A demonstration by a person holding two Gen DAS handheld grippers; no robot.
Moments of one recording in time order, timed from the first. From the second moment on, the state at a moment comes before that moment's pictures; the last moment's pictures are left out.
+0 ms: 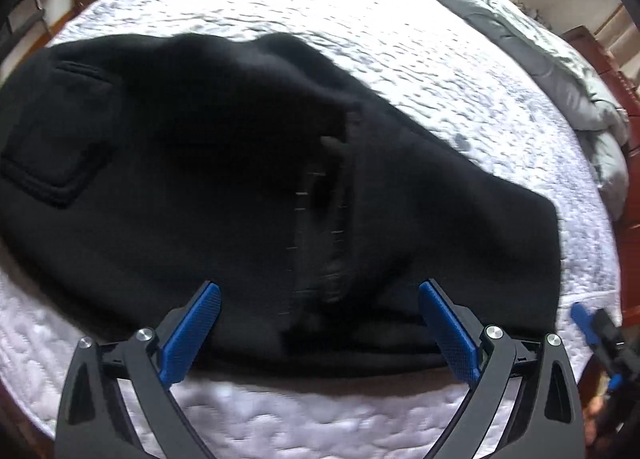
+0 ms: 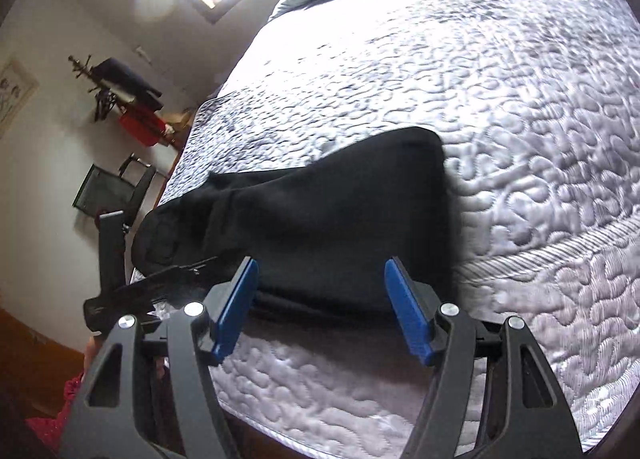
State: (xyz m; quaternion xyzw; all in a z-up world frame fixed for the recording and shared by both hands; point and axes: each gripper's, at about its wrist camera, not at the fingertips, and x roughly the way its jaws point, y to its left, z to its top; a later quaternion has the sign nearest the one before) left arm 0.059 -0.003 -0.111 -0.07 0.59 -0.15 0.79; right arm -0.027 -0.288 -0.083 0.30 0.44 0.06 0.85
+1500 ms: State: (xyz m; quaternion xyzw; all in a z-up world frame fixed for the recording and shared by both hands) left arm 0.082 -0.032 -0.111 -0.03 0.55 -0.20 0.81; right arm 0.078 -0.313 -0.139 0.34 0.52 0.03 0.79
